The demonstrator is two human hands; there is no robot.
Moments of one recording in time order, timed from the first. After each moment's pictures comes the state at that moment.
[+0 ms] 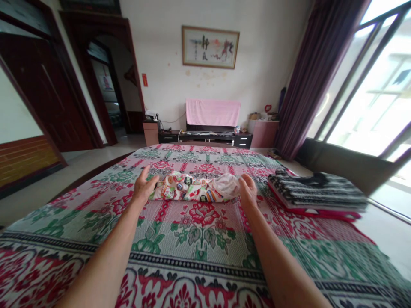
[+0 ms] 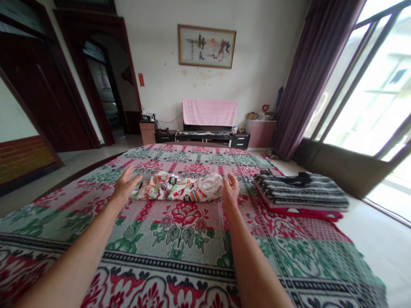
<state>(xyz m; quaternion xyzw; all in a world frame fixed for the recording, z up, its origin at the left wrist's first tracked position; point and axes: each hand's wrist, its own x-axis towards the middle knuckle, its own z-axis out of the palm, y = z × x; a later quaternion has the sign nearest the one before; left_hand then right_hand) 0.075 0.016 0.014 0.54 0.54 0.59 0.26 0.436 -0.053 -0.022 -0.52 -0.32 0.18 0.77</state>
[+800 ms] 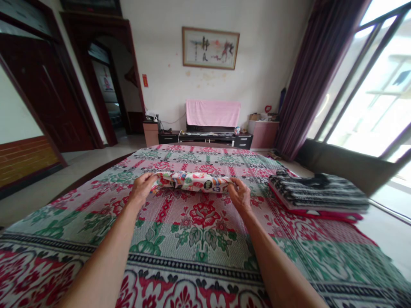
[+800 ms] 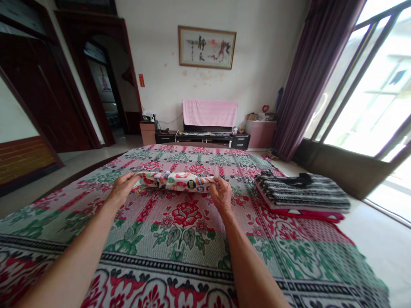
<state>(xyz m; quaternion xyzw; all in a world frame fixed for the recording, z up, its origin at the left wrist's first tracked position) 0.068 0.011 0.018 0.57 0.57 0.54 0.26 0.410 -0.074 -0.008 -0.61 -0.57 -0.04 0.55</state>
